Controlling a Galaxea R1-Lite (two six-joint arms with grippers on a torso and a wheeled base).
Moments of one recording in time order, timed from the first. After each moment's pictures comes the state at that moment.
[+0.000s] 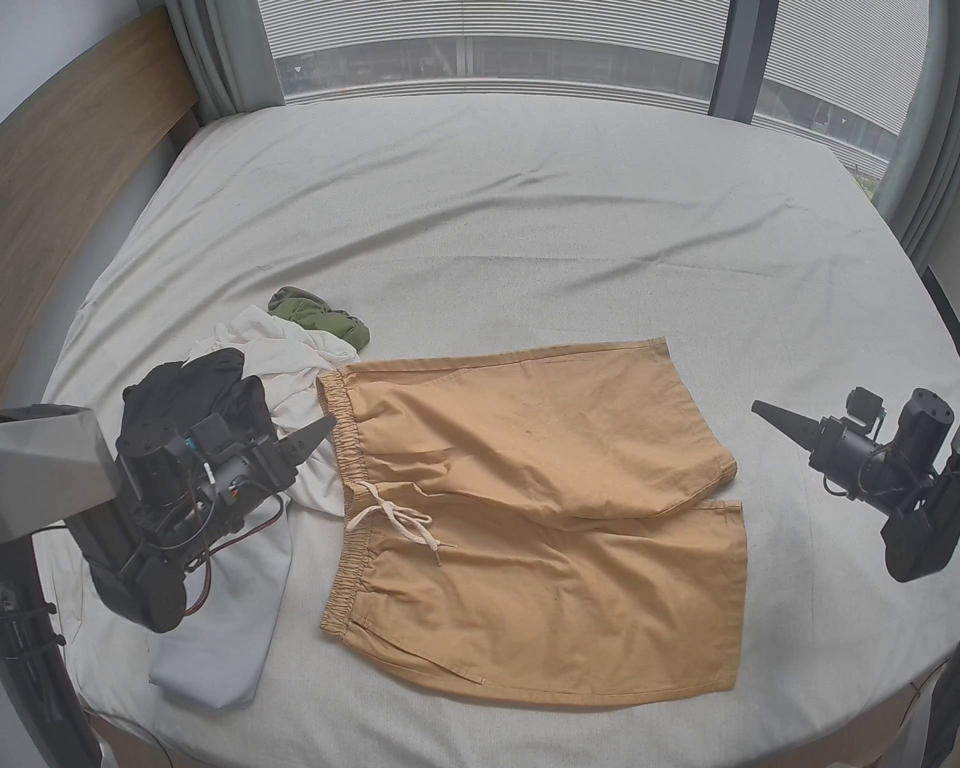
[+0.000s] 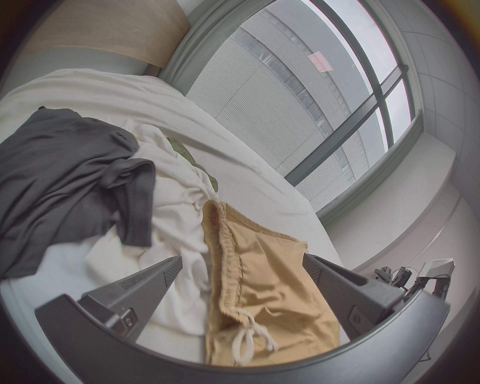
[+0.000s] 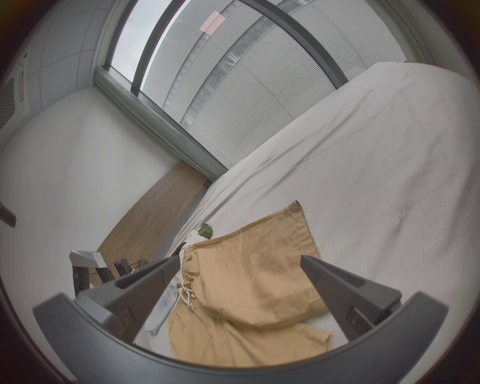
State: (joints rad) left arm -0.12 2.09 -0.46 -1.55 -0.36 -0.57; right arm -0.12 1.96 -0.43 -1.54 0.80 0.54
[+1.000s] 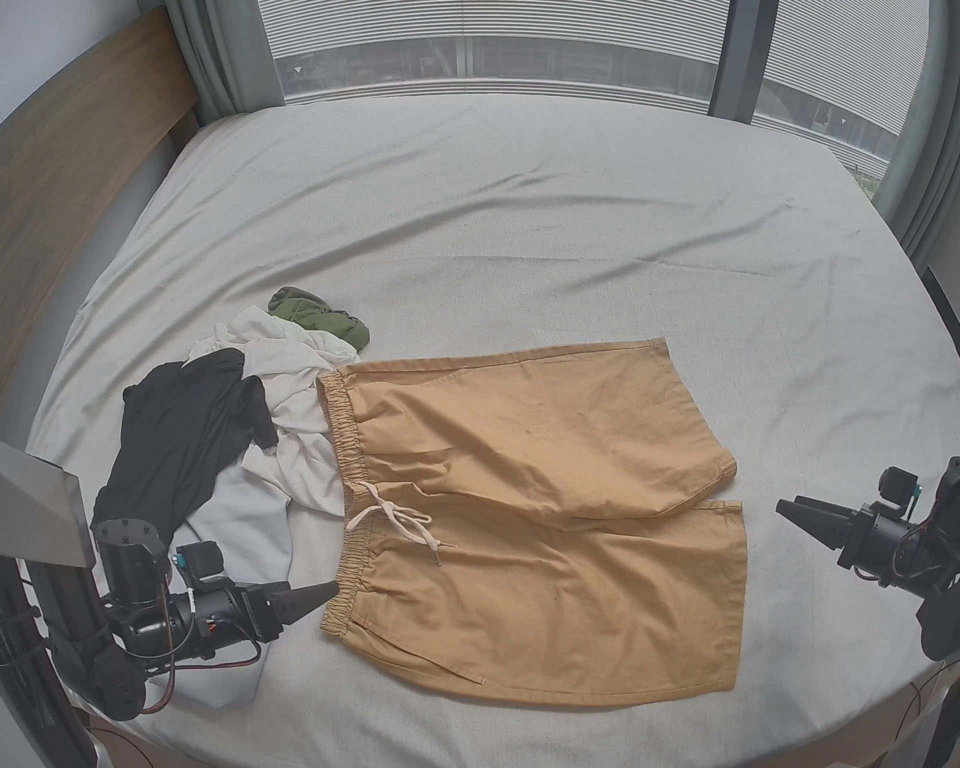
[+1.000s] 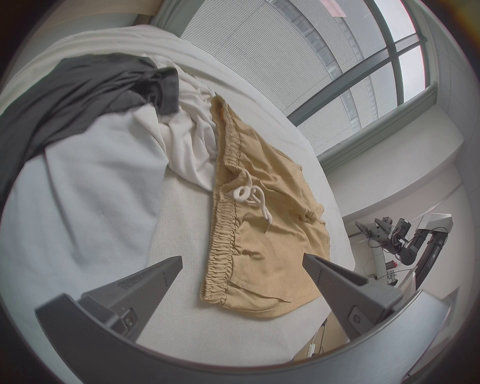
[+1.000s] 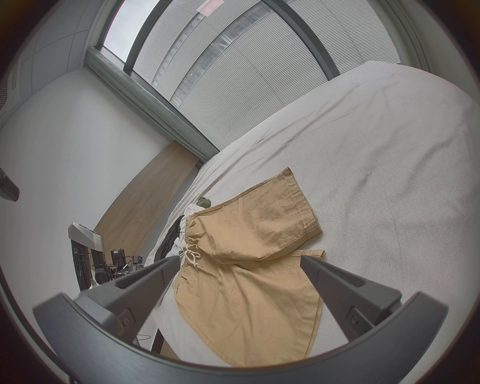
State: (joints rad) left arm -0.14 2.09 -0.06 -1.55 -0.51 -0.38; right arm -0.15 1.79 -0.05 -1.54 0.80 0.38
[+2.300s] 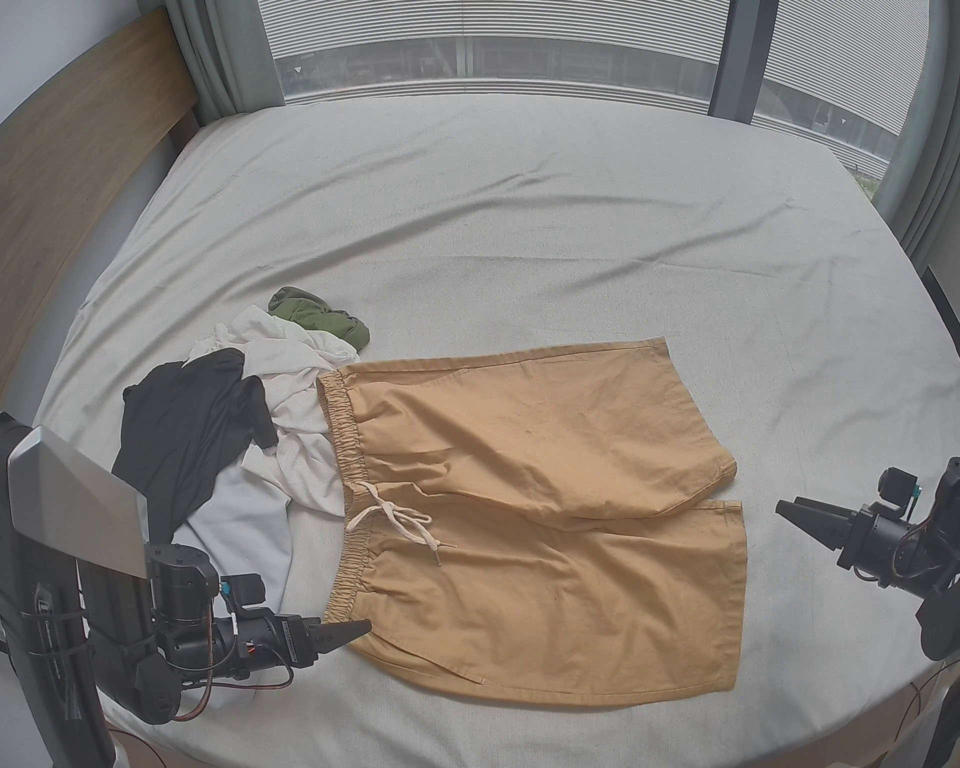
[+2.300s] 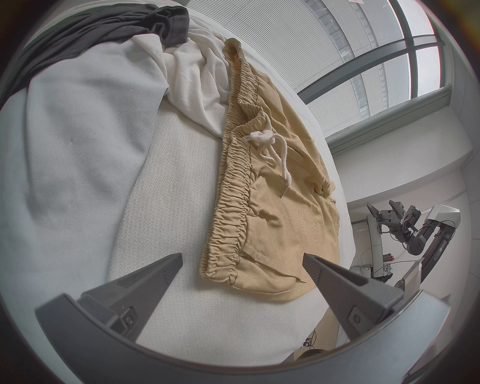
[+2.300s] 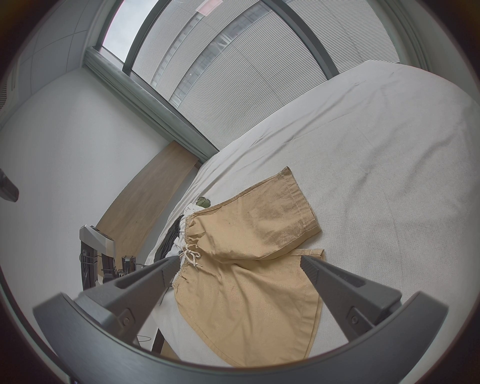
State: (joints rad) left arm -0.20 2.26 -0.10 -1.55 -0.51 -0.38; right arm -0.15 1.79 -0.05 -1.54 0.80 0.38
